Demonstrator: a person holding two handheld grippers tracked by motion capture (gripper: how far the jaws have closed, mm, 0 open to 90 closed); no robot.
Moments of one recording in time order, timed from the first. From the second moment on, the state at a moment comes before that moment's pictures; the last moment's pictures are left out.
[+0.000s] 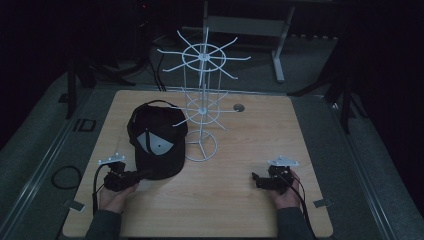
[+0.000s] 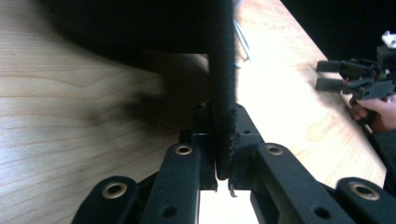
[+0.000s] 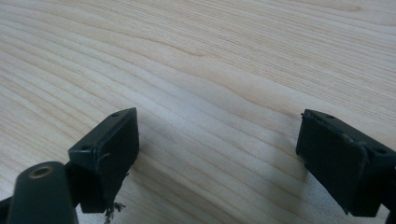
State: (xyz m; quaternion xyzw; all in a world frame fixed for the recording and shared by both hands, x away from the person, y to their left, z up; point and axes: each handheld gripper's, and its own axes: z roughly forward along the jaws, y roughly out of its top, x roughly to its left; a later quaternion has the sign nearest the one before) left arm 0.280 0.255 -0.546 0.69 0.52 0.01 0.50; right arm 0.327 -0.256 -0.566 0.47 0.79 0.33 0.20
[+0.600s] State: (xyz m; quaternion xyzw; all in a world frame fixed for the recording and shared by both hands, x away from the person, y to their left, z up) left arm 0.270 0.261 -0.534 0.67 0.54 0.08 0.50; right arm 0.327 -0.256 -0.566 0.47 0.79 0.33 0.20
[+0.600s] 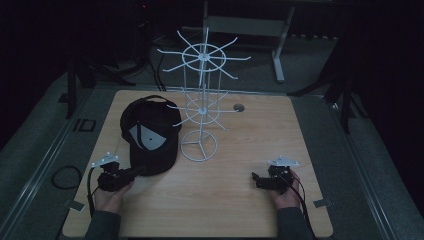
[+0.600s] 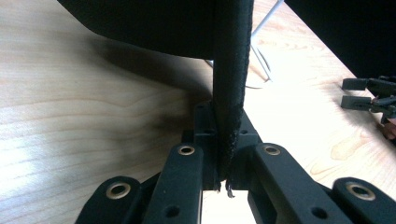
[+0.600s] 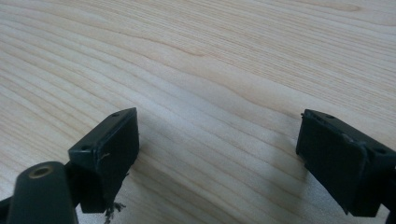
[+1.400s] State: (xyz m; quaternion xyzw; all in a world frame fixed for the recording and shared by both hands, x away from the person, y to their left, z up) left arm 0.260 0.269 -0.522 0.65 0.55 0.13 0.51; right arm 0.327 -0.256 -0.566 0.47 0.79 0.33 0.20
